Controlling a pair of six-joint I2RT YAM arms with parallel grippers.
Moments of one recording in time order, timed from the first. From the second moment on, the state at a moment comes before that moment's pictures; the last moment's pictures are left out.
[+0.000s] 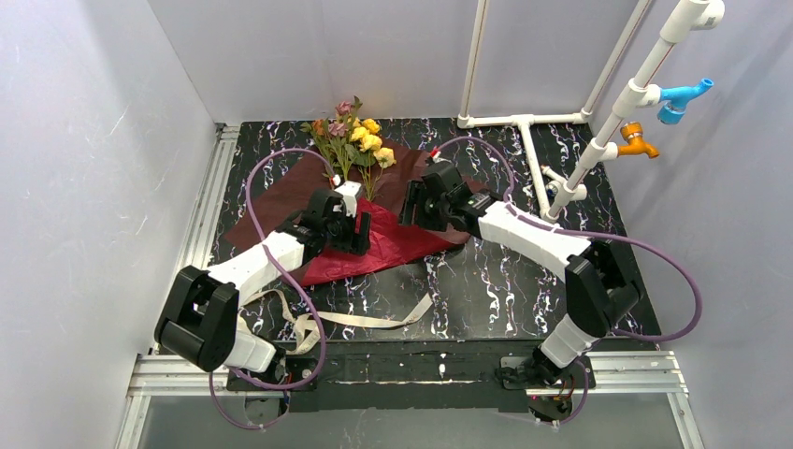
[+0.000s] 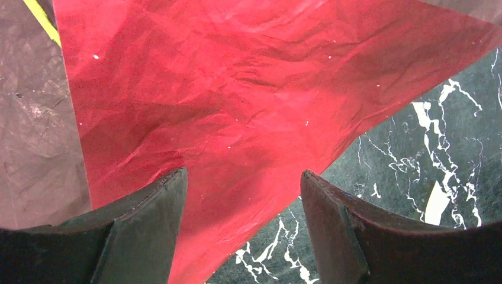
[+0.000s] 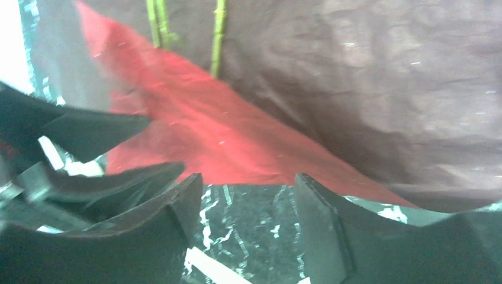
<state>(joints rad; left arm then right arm) -0.48 1.40 0.80 -0.22 0.10 -0.17 0.72 1.63 1.20 -0.37 0.01 0.73</state>
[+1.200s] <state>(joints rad) -0.43 0.89 0.70 -0.94 -0.09 -1.05 0.84 2.13 1.44 0.07 -0.51 0.76</state>
